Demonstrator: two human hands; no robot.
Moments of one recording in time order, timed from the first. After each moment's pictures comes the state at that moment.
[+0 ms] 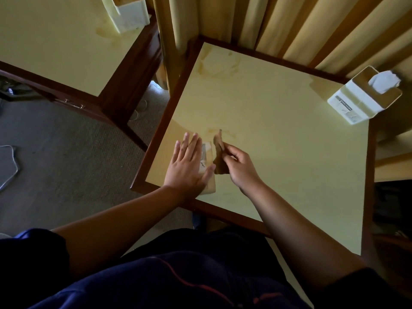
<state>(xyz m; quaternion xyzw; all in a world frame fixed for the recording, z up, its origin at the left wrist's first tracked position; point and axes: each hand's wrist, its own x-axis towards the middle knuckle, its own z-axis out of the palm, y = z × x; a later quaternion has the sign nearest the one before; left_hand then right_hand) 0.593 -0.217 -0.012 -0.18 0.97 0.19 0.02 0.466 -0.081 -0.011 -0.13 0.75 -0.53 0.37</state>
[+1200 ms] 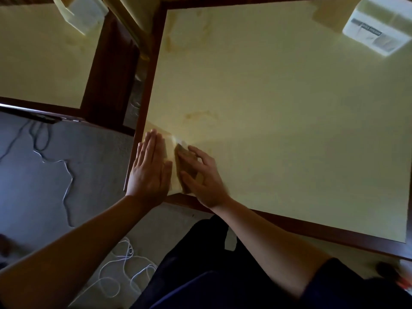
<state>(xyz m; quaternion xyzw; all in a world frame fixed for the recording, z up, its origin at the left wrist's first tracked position) 0.585 -0.200 -0.014 -0.20 0.97 0.13 0.01 0.503 -0.042 -0.077 -0.23 0.69 -0.61 0.32</state>
